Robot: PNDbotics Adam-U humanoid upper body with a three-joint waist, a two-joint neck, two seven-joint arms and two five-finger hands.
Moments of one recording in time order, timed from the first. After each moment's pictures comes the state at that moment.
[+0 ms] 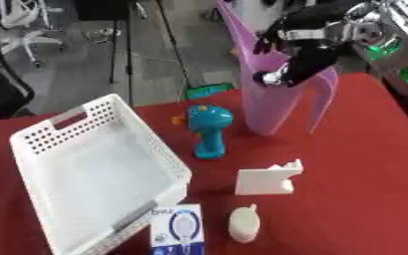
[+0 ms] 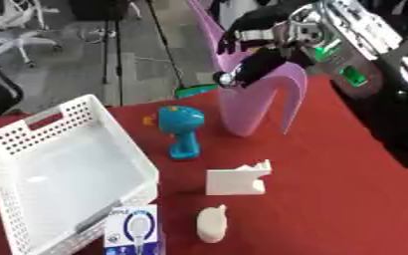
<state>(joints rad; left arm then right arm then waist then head) -0.47 0.36 0.13 -1.99 -0.25 -0.26 0.57 -0.90 -0.93 0.26 -1.64 0.74 0.10 0.91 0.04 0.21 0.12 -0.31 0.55</state>
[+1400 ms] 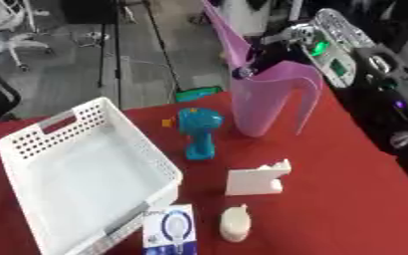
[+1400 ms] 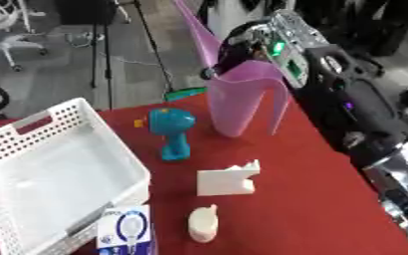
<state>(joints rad) -0.47 0.36 0.13 -1.99 -0.26 -0.26 0.58 -1.07 -0.71 0.25 -1.13 0.86 0.20 0.90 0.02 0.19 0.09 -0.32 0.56</state>
